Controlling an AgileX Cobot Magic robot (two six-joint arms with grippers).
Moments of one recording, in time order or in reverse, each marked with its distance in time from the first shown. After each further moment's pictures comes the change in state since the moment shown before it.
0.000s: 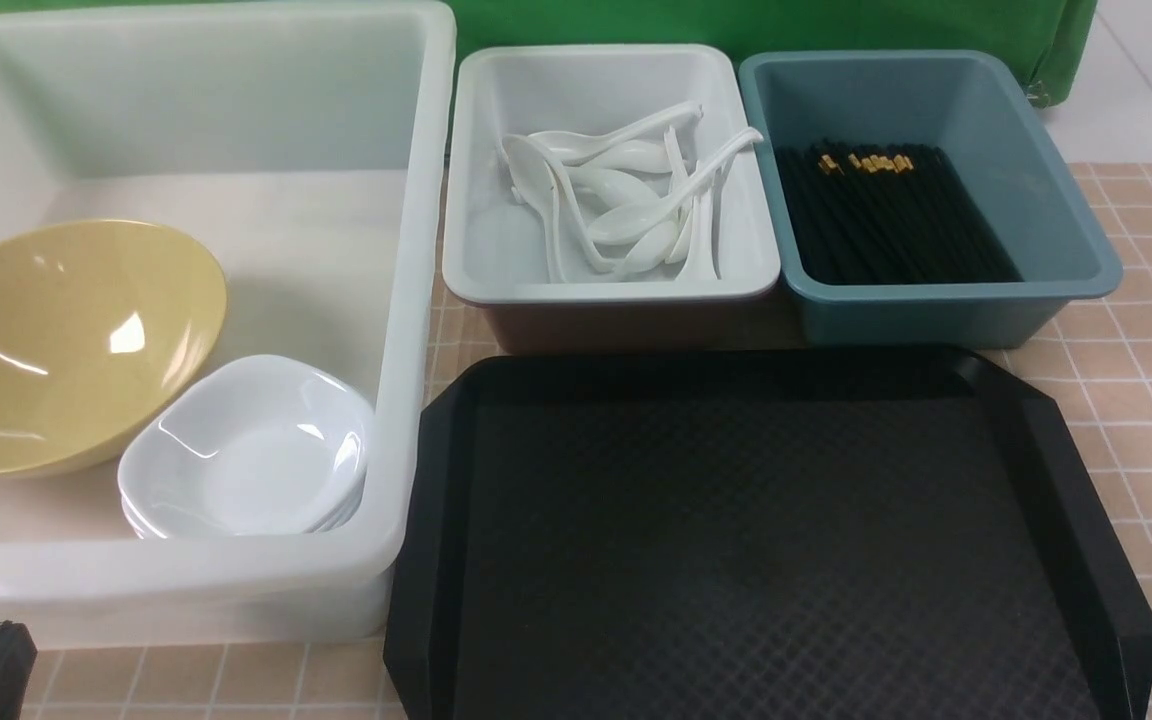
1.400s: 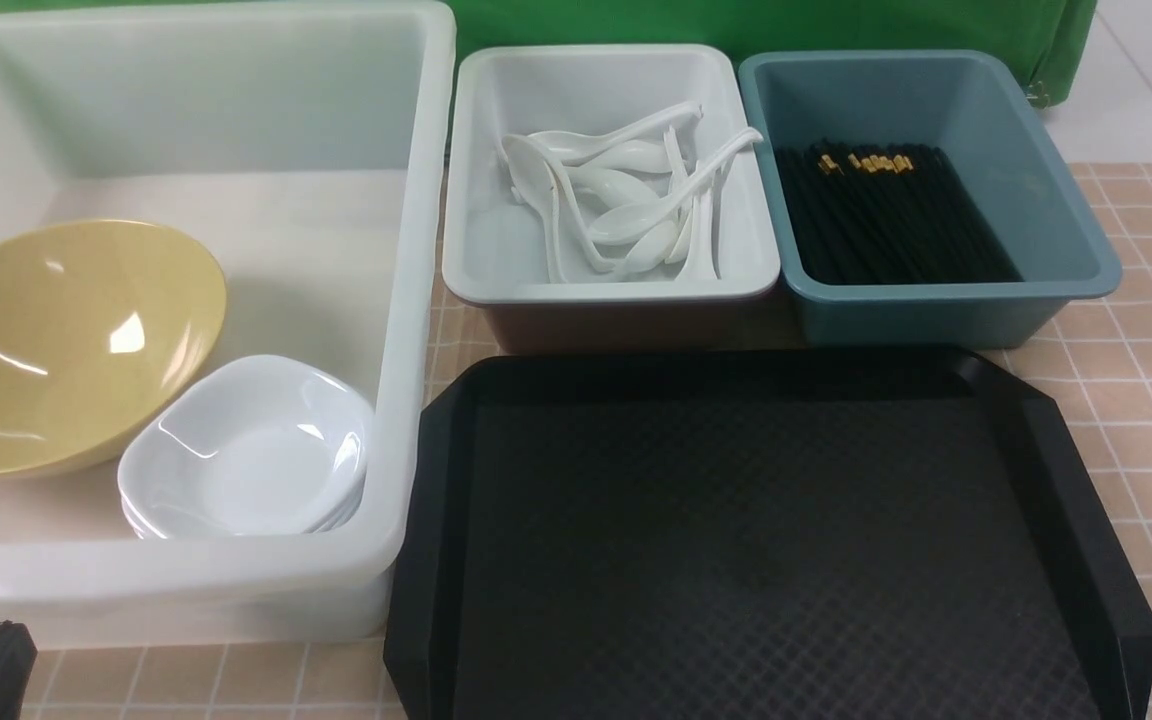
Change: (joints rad) right arm 0.000 0.000 0.000 0.000 0.000 0.000; left arm 0.000 0.000 0.000 0.000 0.000 0.000
